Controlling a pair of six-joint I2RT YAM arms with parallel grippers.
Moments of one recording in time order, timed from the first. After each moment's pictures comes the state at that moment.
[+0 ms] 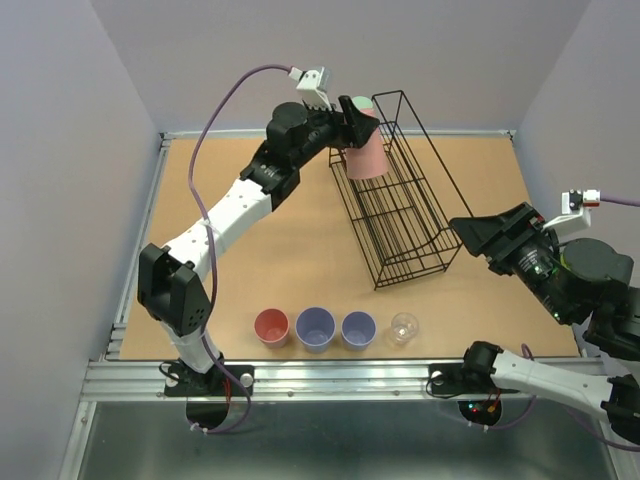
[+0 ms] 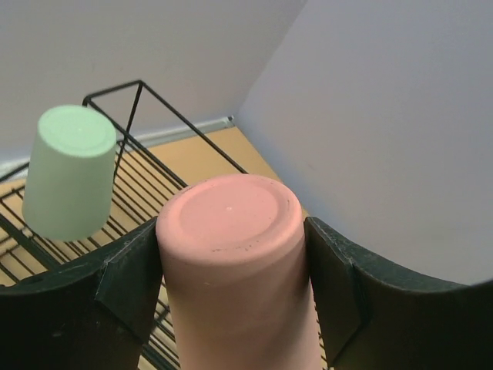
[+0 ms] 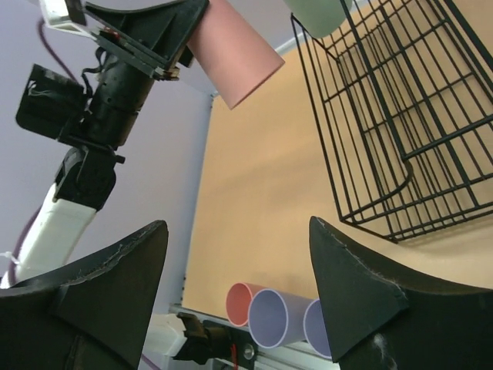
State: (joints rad) left arm -0.59 1.70 1.66 0.08 0.17 -0.53; right arm 0.99 0.66 1.39 -0.90 0.65 0.97
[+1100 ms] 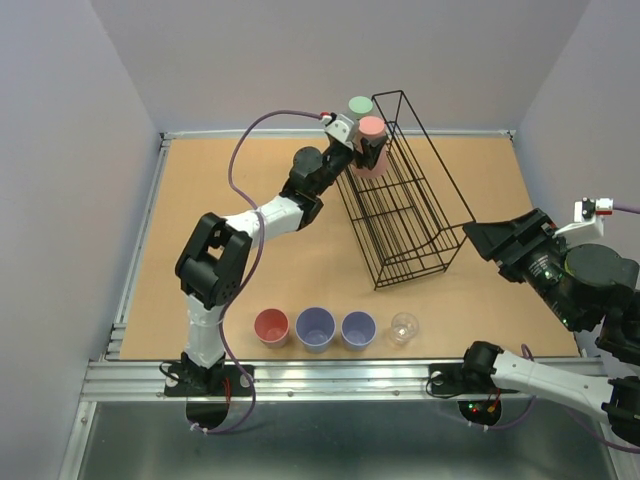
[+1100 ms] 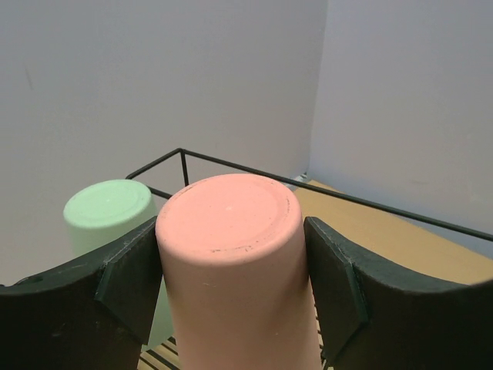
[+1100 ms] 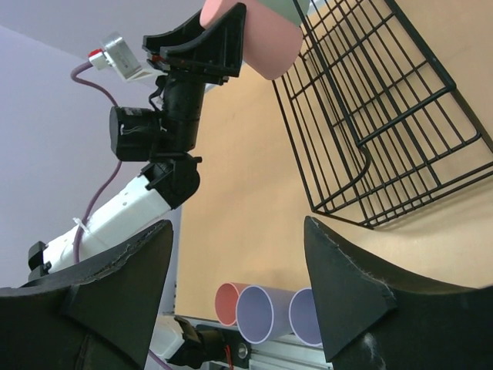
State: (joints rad) left arm -0.64 1.95 1.40 0.91 0.14 -0.06; right arm 0.99 0.65 1.42 -1.05 0.71 1.05
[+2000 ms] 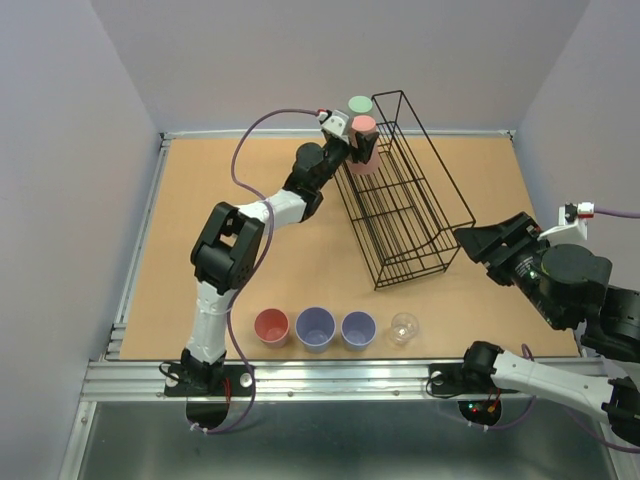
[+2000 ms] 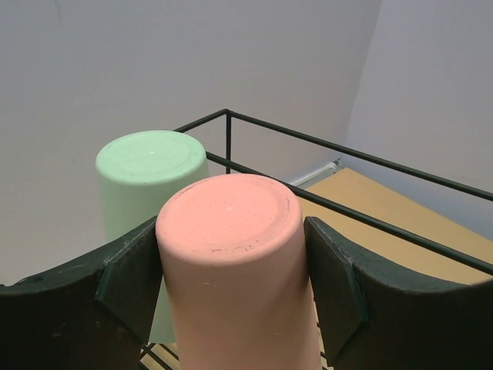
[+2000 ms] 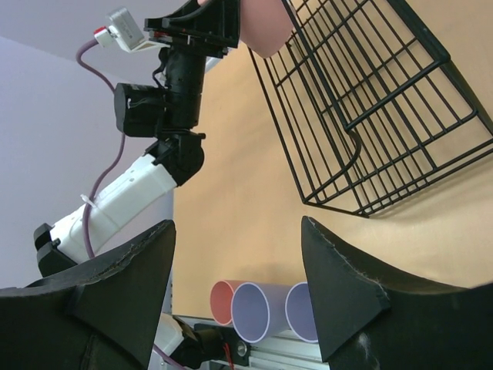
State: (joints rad) left arm -0.58 2.12 1.49 0.94 0.11 -0.10; right arm 0.99 0.65 1.35 -1.05 0.71 1.12
